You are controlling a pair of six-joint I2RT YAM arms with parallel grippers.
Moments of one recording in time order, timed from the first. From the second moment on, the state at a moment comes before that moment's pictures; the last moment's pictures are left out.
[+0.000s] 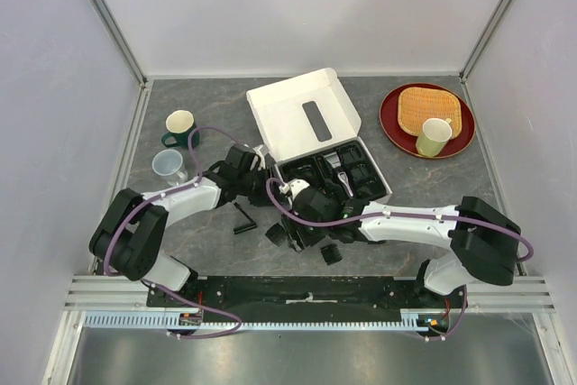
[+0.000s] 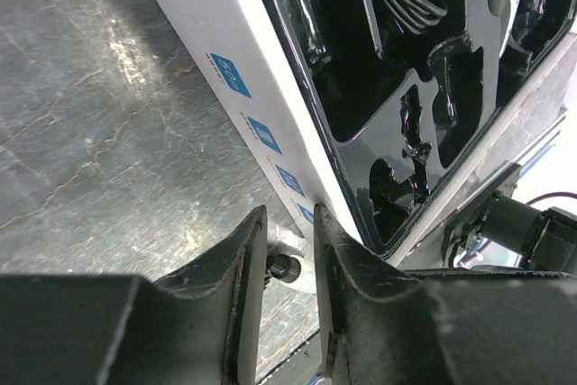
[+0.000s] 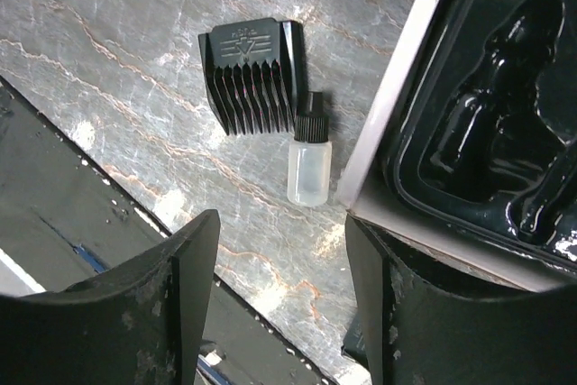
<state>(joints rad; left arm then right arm) -0.53 1.50 0.71 -0.08 0.43 -0.69 1.11 1.48 0.83 -0.26 0.02 0.51</state>
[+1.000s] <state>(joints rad) -0.37 0.94 0.69 -0.54 -0.02 -0.67 1.19 1.70 0.95 -0.29 0.21 0.52</state>
